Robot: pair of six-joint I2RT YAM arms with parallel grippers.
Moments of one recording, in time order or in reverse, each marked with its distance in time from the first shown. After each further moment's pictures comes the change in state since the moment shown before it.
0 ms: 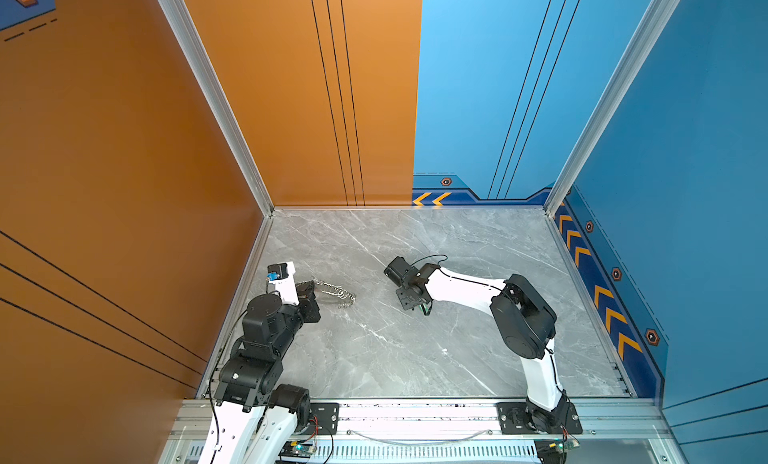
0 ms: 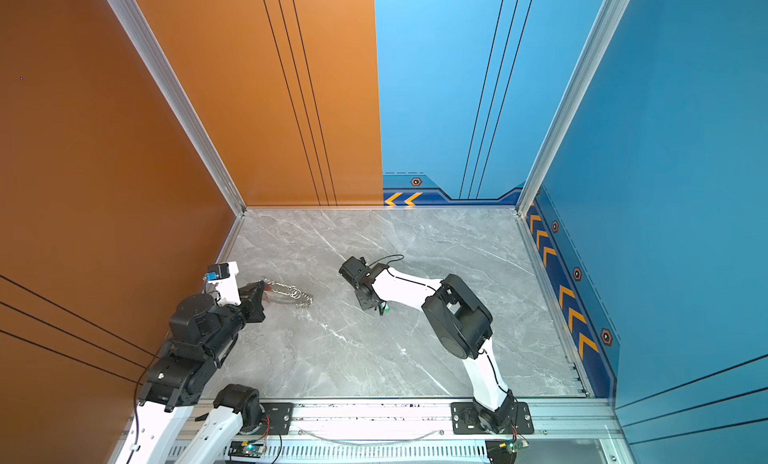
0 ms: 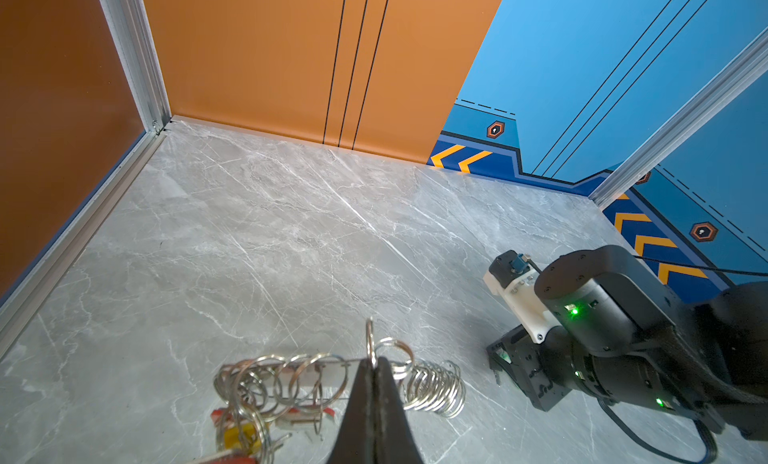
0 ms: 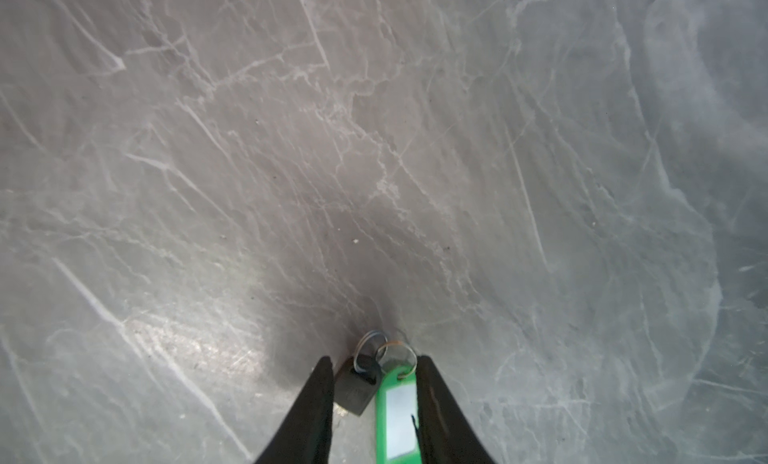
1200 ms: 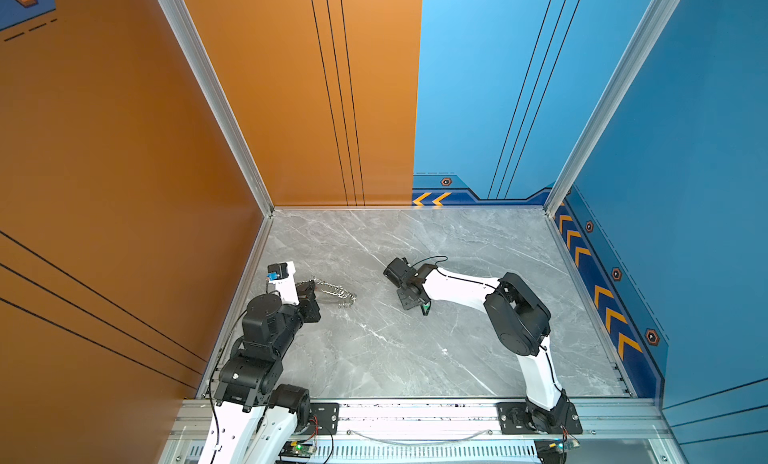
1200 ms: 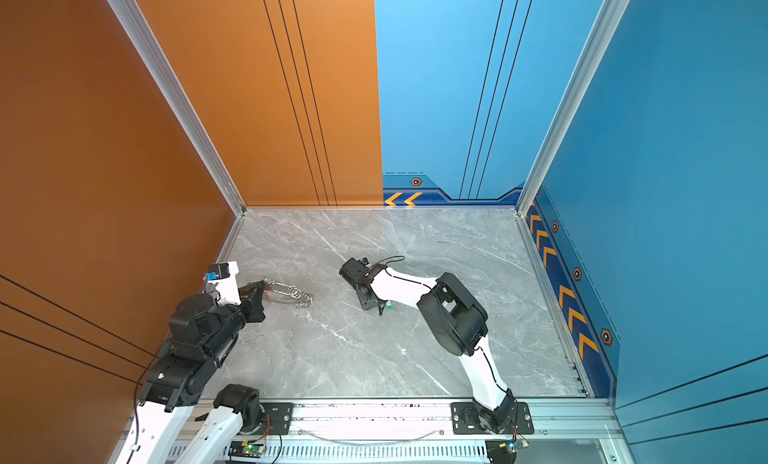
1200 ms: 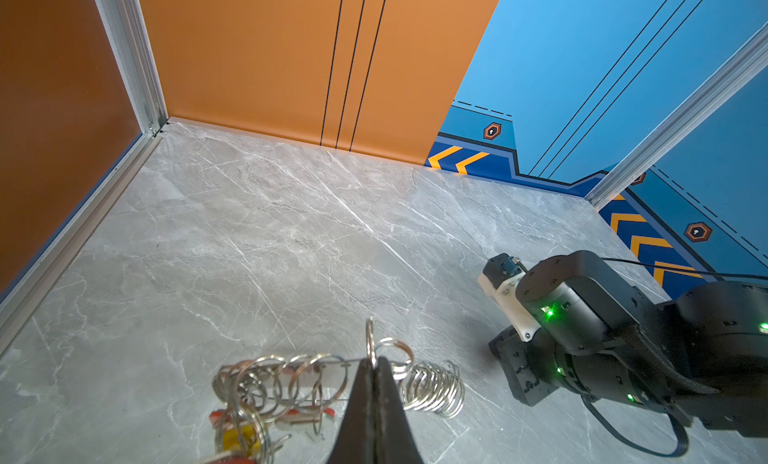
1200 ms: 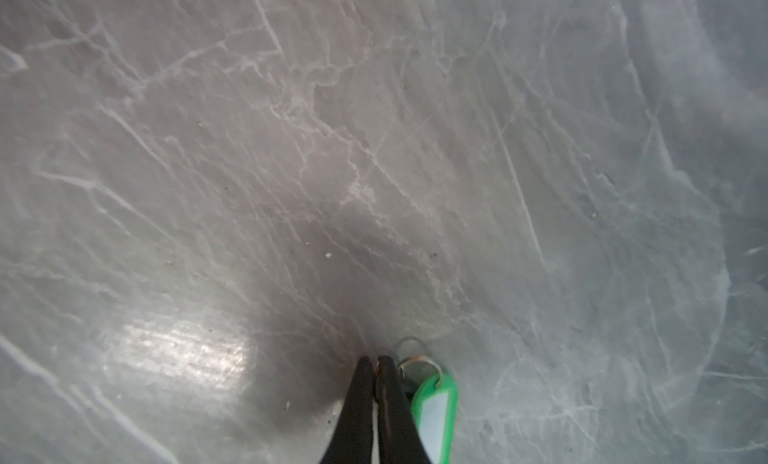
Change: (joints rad) left arm 0.001 0.000 0.000 0.005 0.007 0.000; right arm -0.004 0.041 0.016 -0.016 0.052 0.044
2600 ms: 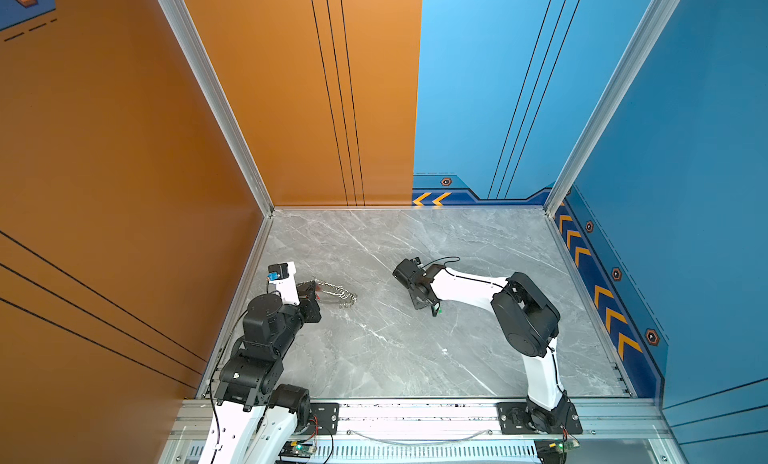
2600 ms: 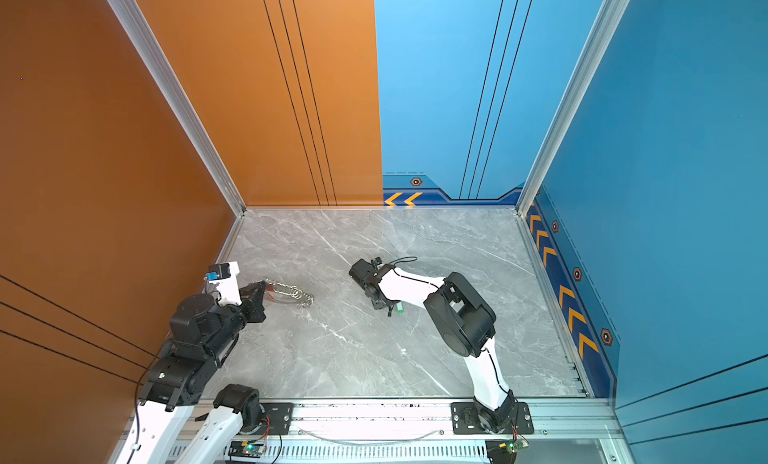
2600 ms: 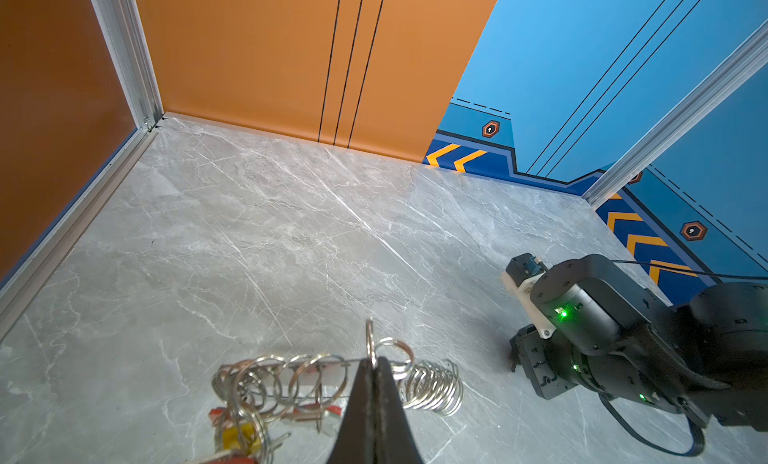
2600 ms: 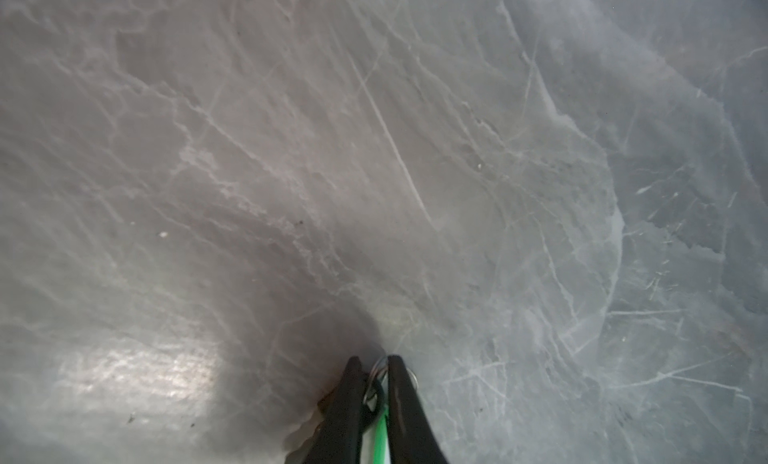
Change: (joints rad) left arm 0.000 0.002 -0.005 0.001 0.008 -0.011; right arm -0.040 -0.060 -0.095 -0.017 0.082 0.049
